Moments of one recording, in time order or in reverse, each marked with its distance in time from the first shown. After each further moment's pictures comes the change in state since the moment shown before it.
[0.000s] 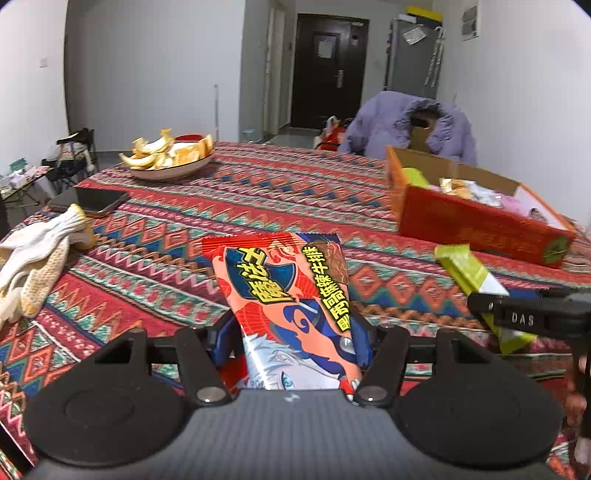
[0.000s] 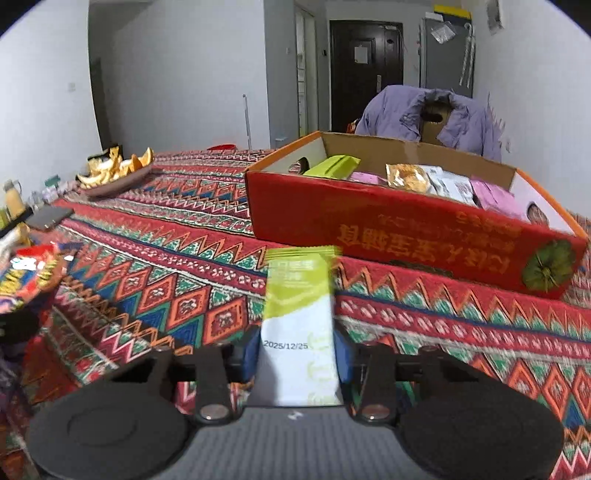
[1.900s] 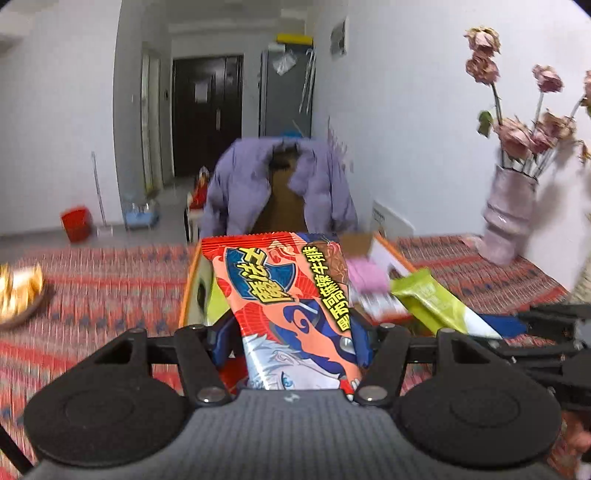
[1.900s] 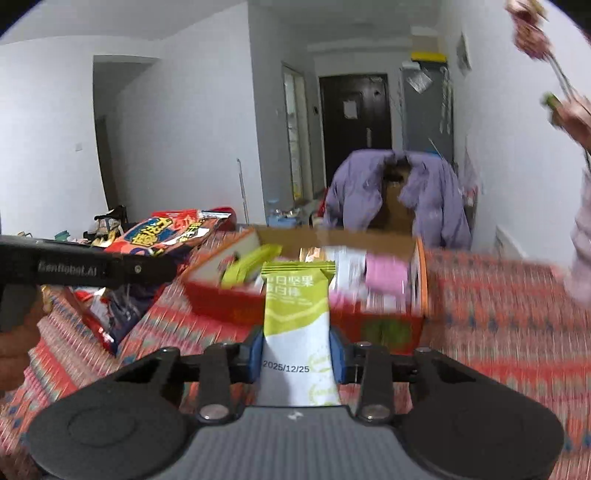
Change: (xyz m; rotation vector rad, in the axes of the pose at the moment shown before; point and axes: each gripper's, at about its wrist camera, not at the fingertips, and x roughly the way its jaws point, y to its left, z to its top) left arm 0.028 -0.185 0.116 0.237 -0.138 -0.296; right arm -0.107 -0.136 0.055 -0.006 -0.208 0.026
